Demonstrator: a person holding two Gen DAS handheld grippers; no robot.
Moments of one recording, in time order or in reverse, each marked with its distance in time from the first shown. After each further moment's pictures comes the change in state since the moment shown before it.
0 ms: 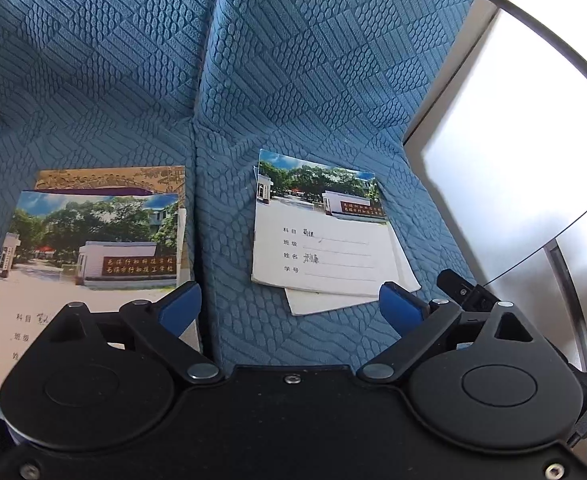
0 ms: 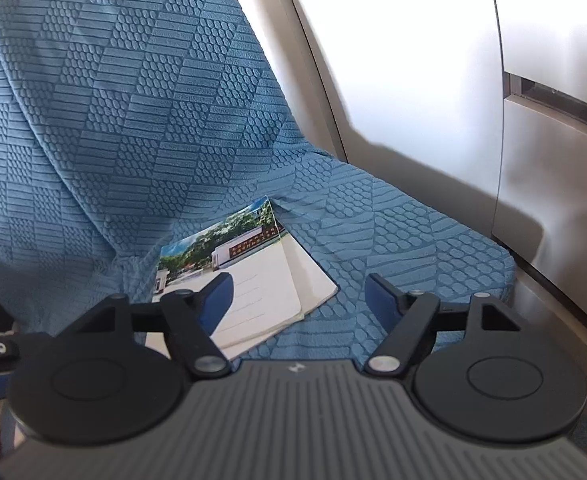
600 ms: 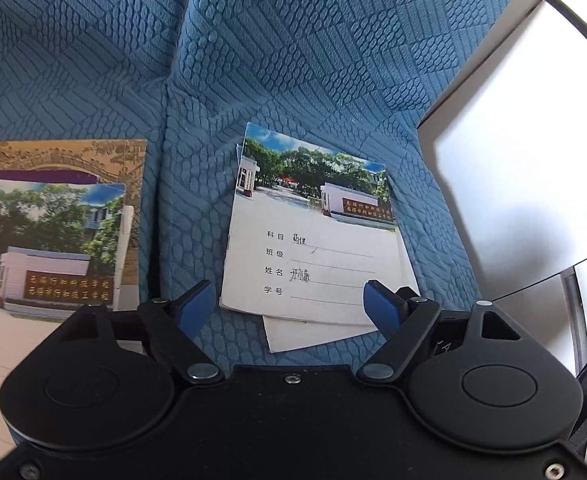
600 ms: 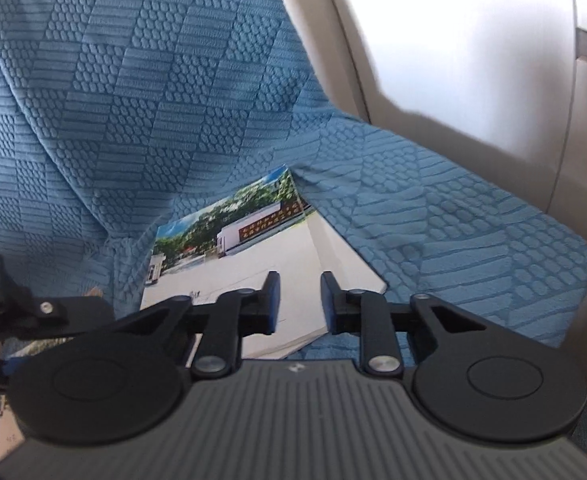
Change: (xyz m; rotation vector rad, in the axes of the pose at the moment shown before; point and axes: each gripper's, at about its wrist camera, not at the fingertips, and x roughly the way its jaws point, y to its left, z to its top) left arm 0.085 0.003 0.023 -0.087 0.112 -0.040; right arm 0.072 0.011 -0.009 -0.016 0.097 0.023
